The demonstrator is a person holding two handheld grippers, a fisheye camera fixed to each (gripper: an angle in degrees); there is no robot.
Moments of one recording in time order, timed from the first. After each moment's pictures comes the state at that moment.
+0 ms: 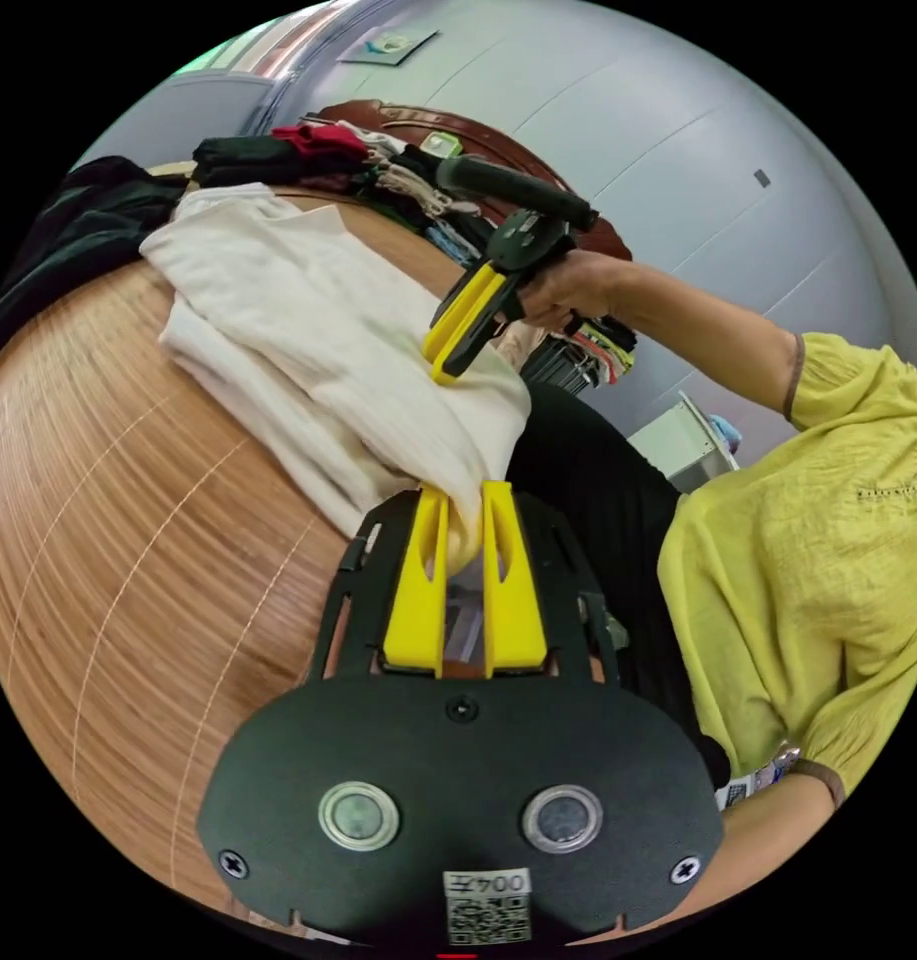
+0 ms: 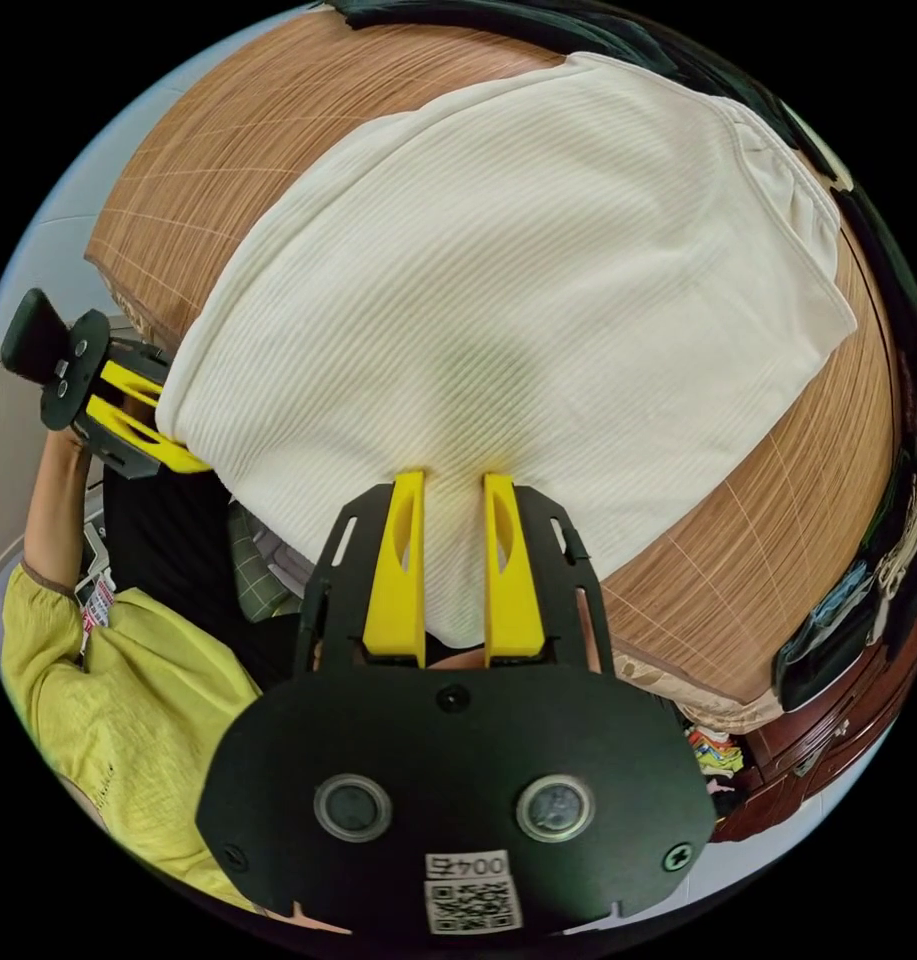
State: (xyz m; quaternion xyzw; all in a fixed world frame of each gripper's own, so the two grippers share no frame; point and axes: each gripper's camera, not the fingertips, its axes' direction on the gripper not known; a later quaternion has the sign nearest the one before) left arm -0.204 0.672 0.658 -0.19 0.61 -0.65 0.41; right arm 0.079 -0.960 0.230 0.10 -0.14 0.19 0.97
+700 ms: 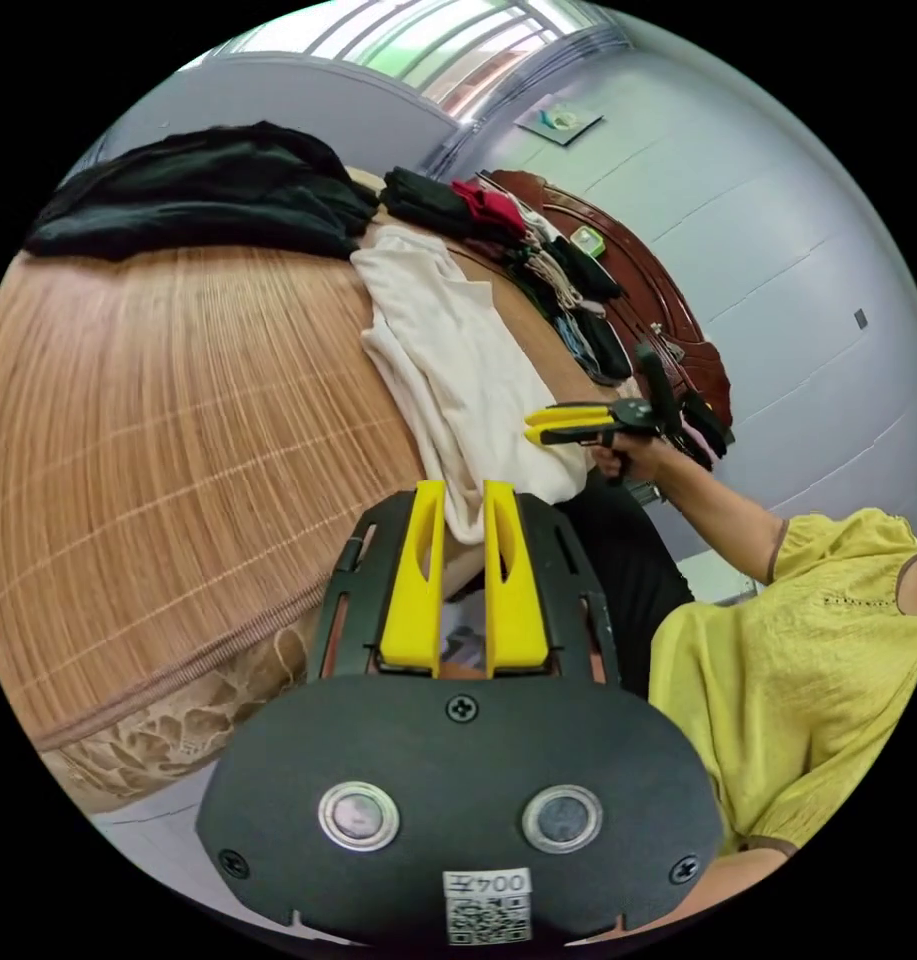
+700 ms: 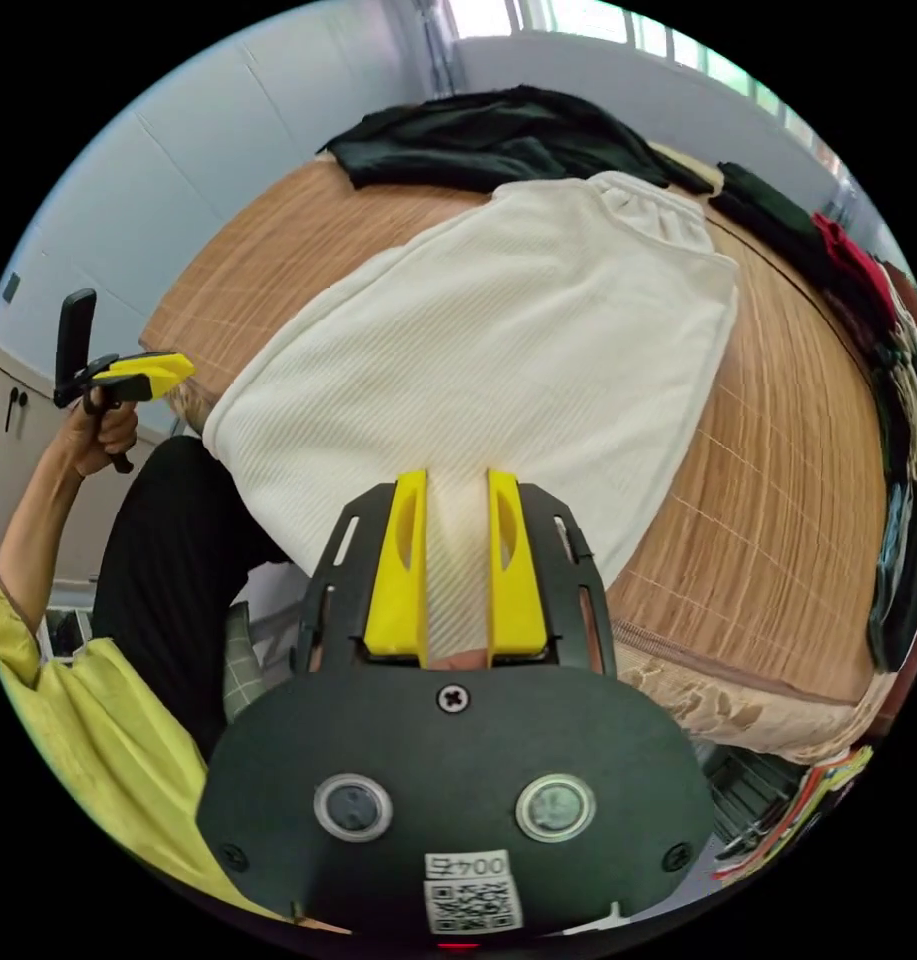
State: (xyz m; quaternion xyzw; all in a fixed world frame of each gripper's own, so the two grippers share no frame) left arm -0.307 0.710 0.628 -0.32 0.44 -0.75 0.36; right arm 0.018 -0.837 0.261 0.36 -0.11 0.27 0.88
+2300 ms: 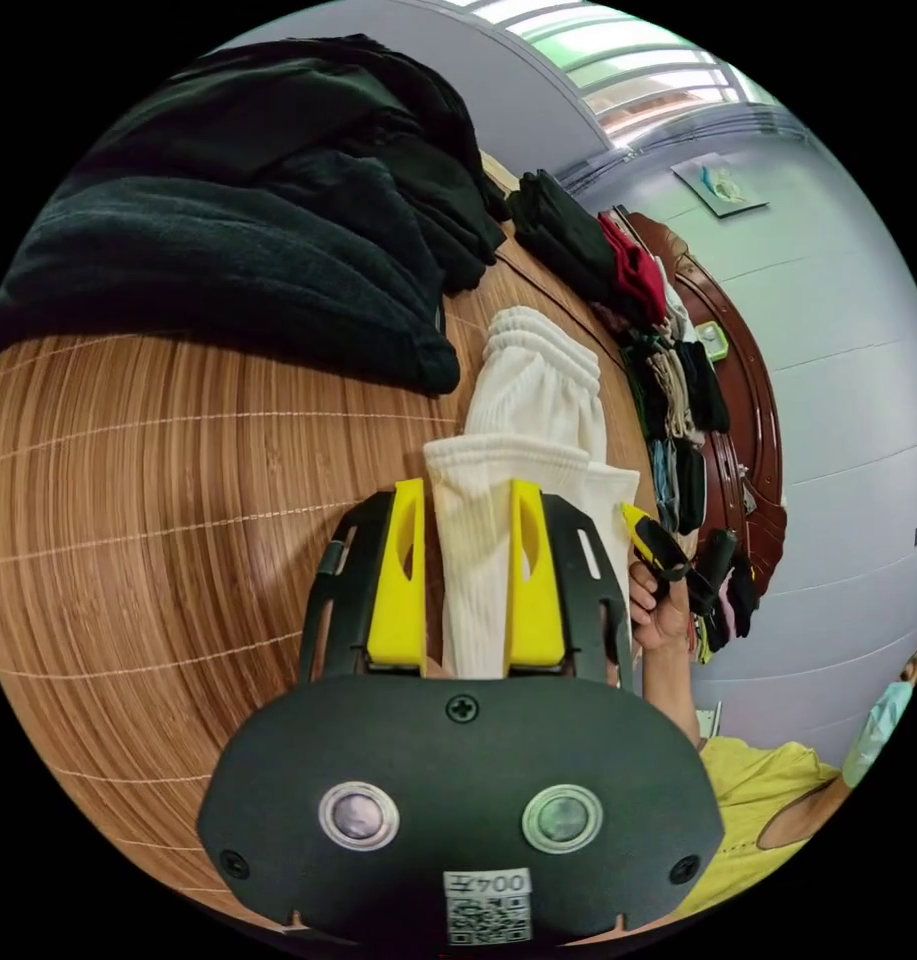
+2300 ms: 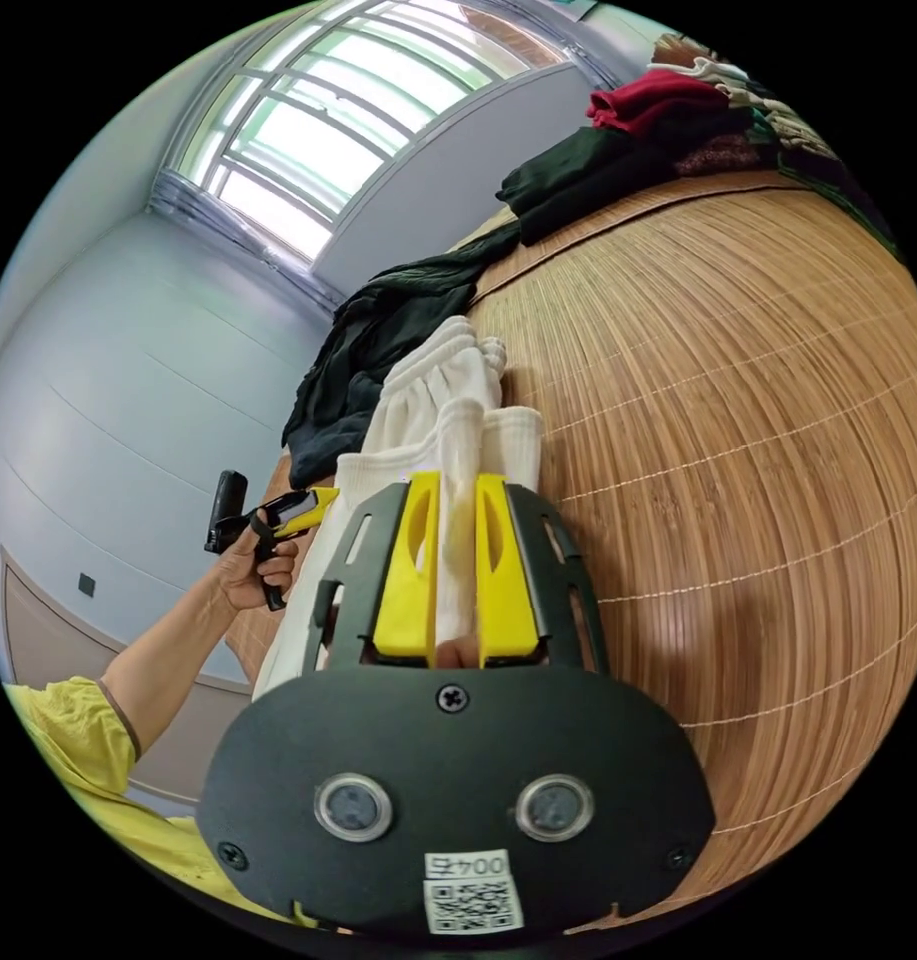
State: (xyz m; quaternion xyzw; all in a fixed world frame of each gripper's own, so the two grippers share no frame) left arm -0.304 0.807 0.940 -0.41 0.39 -0.79 0.24; right arm 0.243 -0.662 0.282 0.57 -0.30 0.43 0.63
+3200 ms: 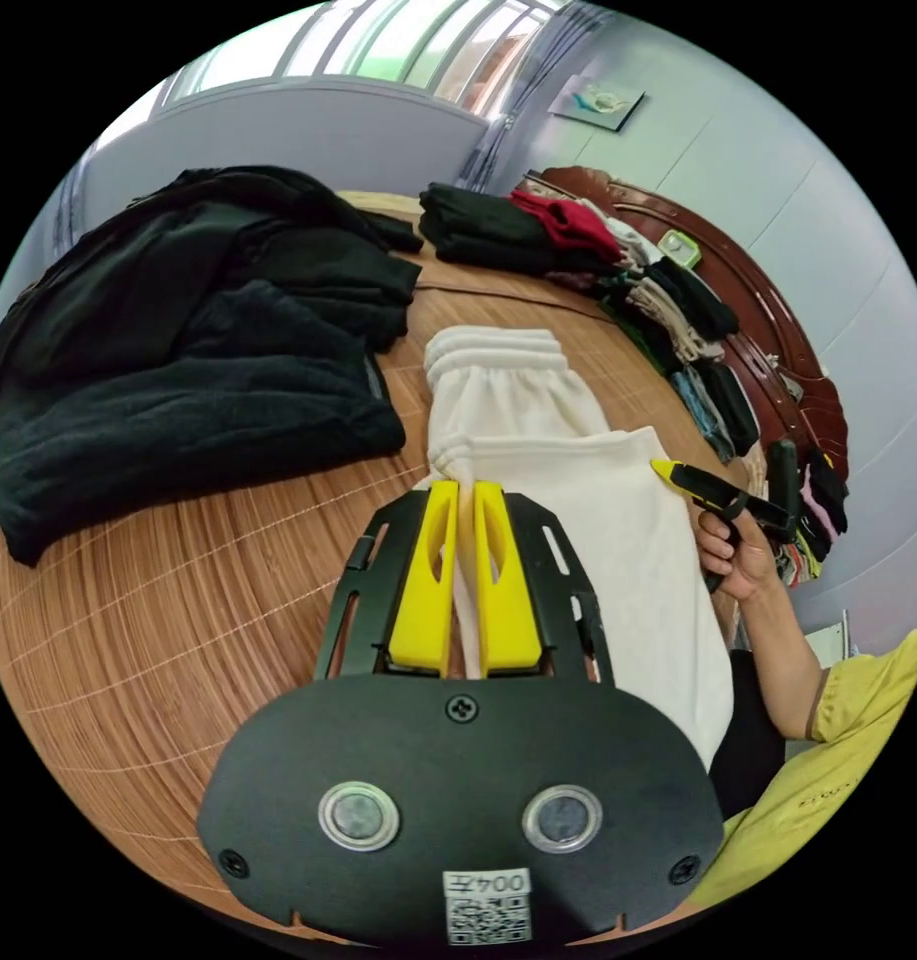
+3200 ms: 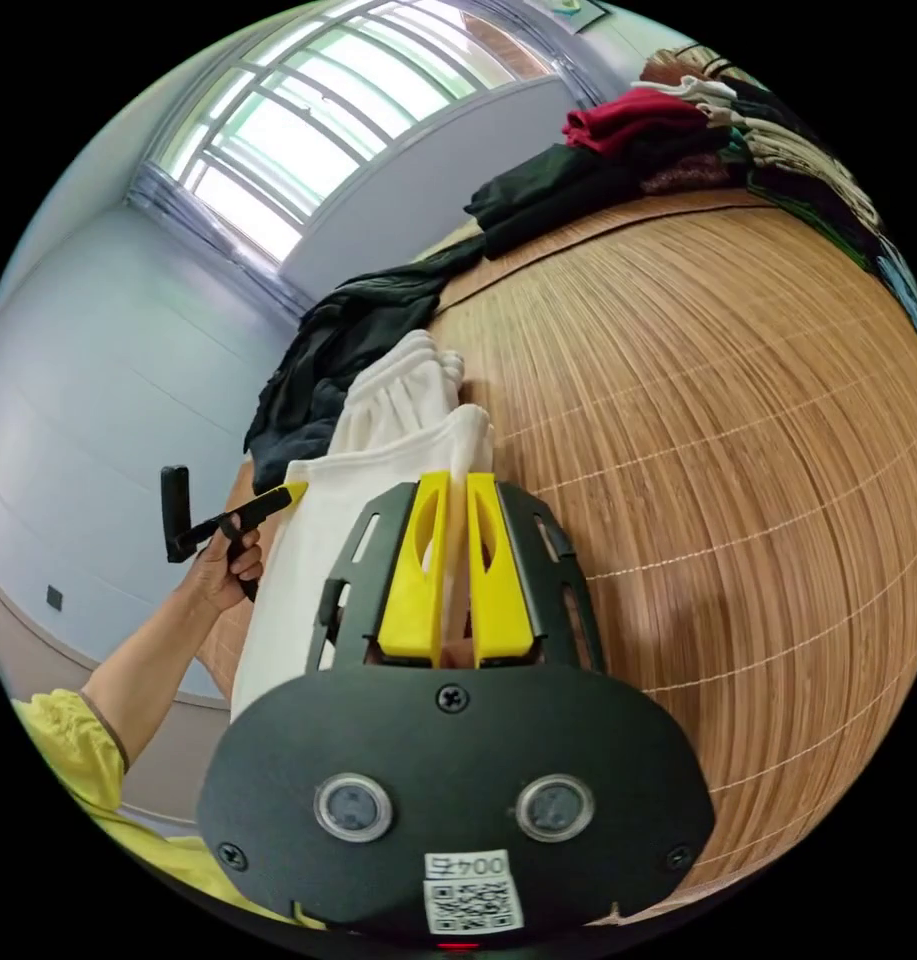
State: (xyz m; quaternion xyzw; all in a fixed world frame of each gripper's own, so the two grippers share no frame) left arm -0.336 0.739 0.934 -0.40 0.40 -0.70 0.43; right arm 0.245 -0.641 0.257 0.55 -0.26 0.47 0.64
